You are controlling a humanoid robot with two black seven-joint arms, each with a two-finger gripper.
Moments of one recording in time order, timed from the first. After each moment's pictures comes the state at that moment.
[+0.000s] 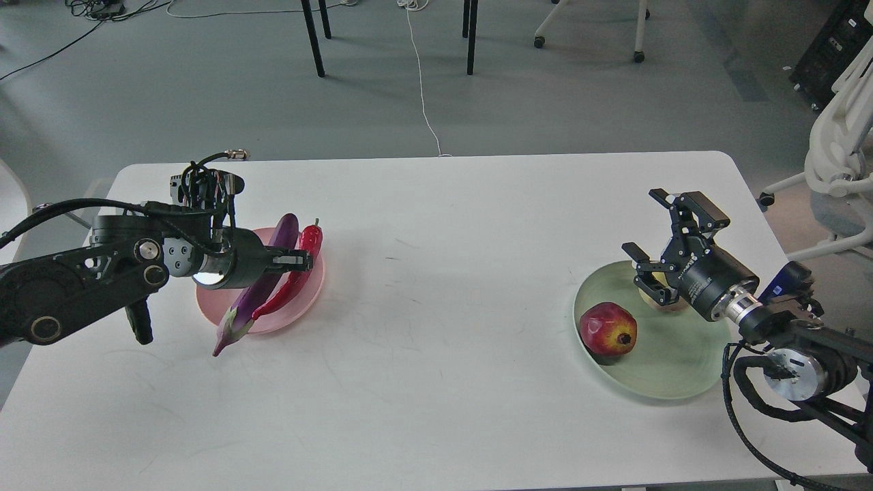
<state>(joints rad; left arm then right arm) -0.88 0.66 -0.33 -1.29 1.26 -0.49 0.24 0.56 -0.69 0.32 1.18 -0.08 0.15 0.49</state>
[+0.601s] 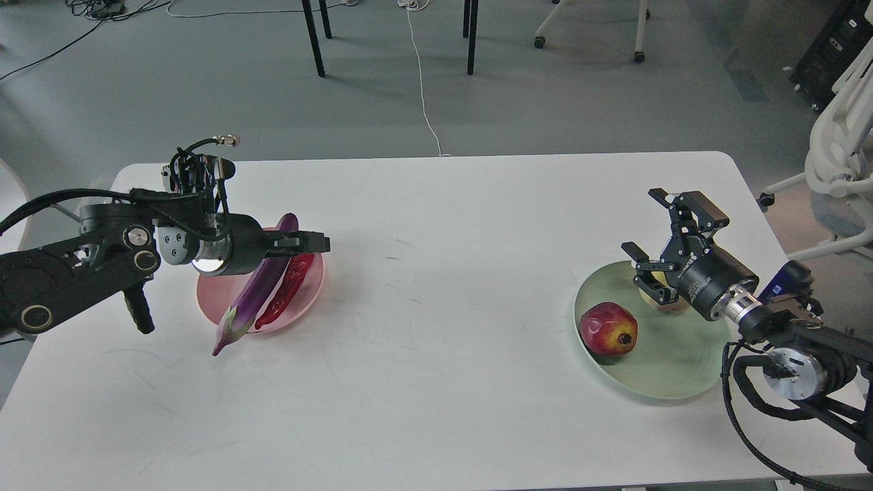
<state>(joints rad) -0.87 0.64 -0.47 -1.28 1.14 -0.45 0.14 0.58 -0.69 0.32 1.18 -0.08 0.15 0.49</state>
